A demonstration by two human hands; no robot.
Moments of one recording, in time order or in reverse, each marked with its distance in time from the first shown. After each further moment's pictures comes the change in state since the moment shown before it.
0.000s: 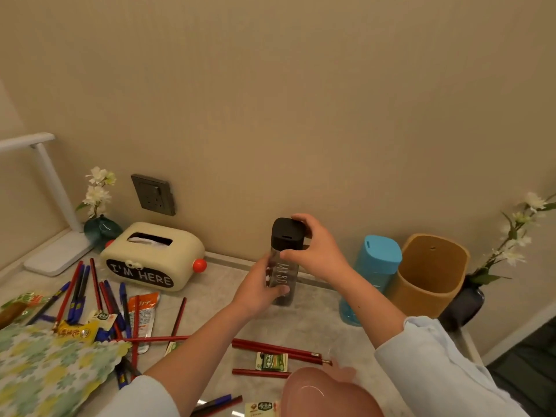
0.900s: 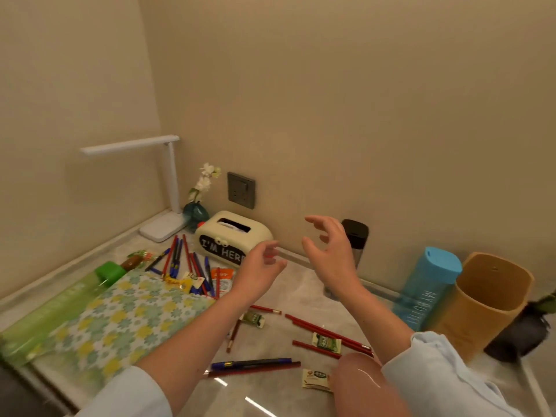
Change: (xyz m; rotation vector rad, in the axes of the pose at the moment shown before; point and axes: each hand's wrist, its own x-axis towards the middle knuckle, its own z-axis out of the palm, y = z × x) left_hand -0.091 -0.001 -0.112 -0.057 0.363 -0.001; right_hand -0.054 -0.069 0.084 -0.019 0.107 -0.325
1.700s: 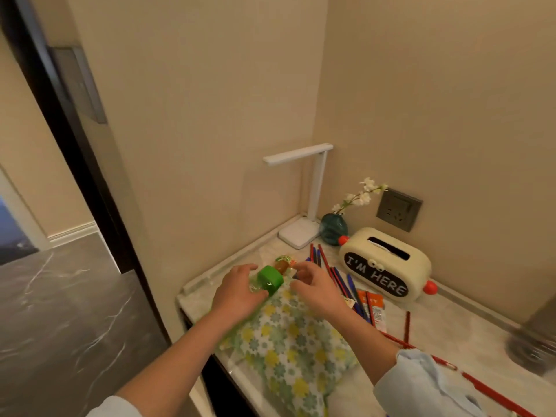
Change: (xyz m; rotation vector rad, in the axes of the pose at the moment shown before) left_hand -0.053 -0.138 -0.311 0.577 0.219 -0.318; right_hand -0.015 -0.098 0.309 0.106 -0.639 0.286
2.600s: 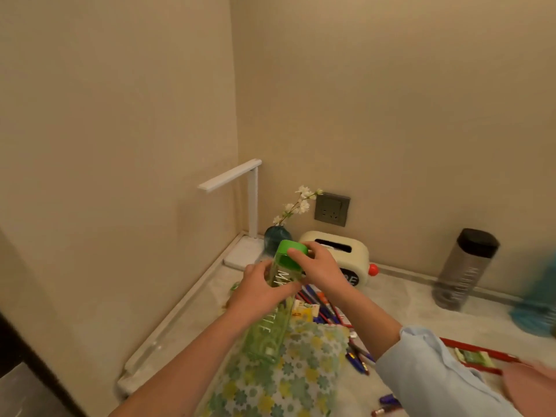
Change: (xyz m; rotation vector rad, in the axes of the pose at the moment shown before) left_hand 0.037 0.094 0.009 -0.351 -0.313 0.303; right_hand 0.006 -0.035 -0.058 0.174 0.478 0.132
